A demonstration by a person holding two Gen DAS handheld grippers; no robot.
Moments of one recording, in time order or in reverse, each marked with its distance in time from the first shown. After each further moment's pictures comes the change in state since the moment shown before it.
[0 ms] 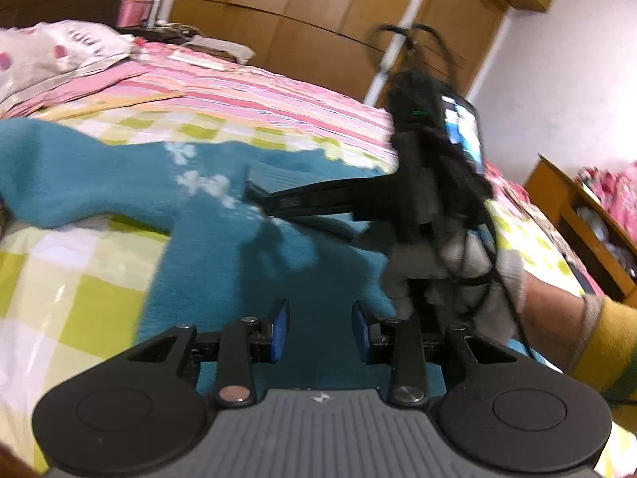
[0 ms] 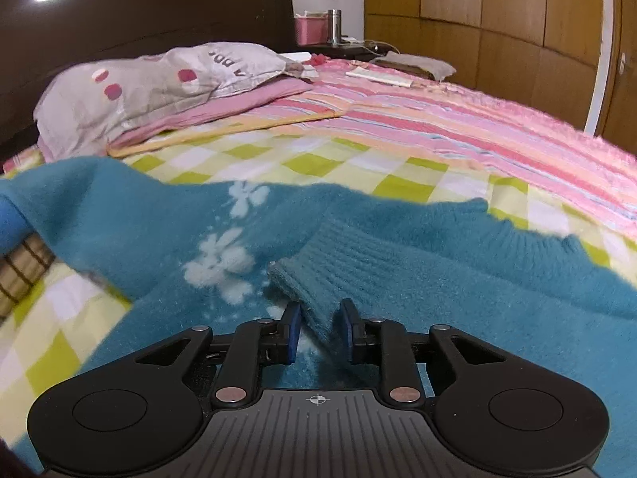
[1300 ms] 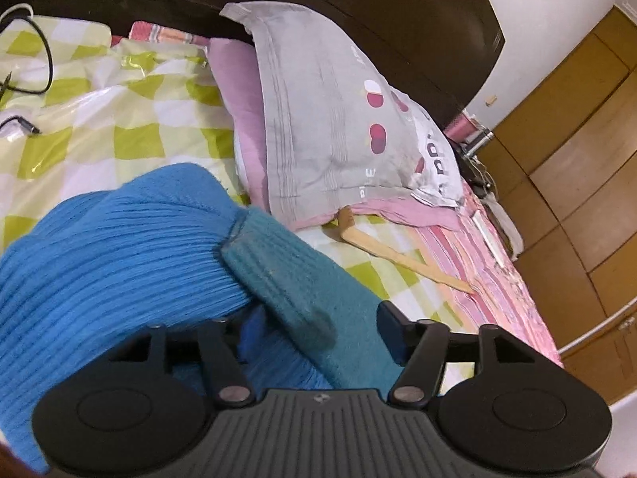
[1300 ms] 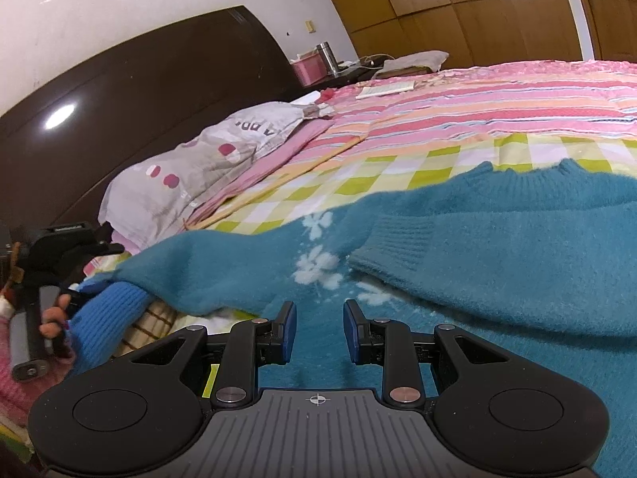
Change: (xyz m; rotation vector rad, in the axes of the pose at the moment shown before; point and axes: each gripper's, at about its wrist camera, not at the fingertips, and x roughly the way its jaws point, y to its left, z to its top) left arm -0.066 0.228 0.085 -0.788 -0.375 0.552; right arm -0.090 -0.007 -0.031 0.296 -0.100 0.231
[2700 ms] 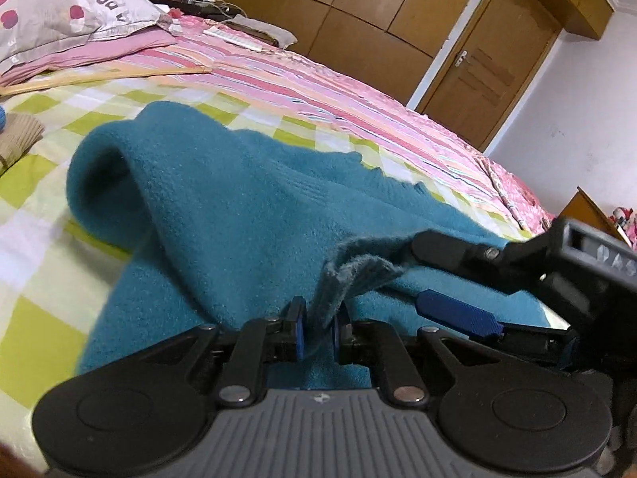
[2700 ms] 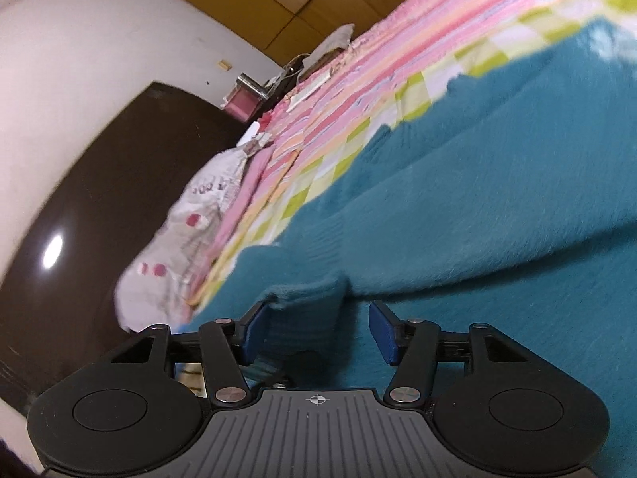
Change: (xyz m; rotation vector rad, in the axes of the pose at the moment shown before) left arm -0.018 -0.133 -0.240 0.687 0.395 -0.457; right arm -0.025 -0.102 -0.007 0.499 -0.019 0.100
